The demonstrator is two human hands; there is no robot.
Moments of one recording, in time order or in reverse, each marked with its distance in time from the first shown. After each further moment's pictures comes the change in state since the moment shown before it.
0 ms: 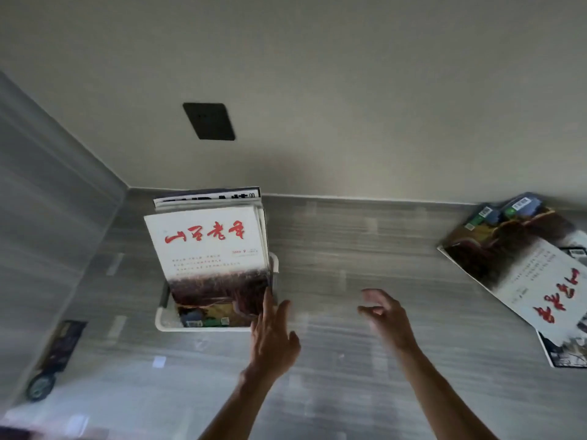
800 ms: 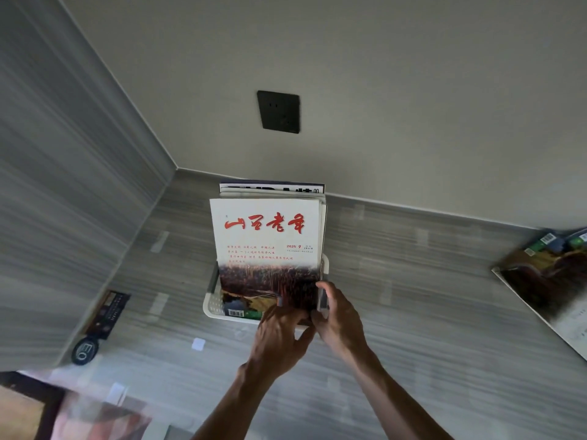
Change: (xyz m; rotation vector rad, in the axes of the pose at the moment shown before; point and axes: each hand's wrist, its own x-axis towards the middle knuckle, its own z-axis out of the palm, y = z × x) left_hand -0.006 -0.067 -0.050 -0.115 0.090 0.280; right_hand -0.028 -0.076 0.153 -0.401 -0.224 -0.294
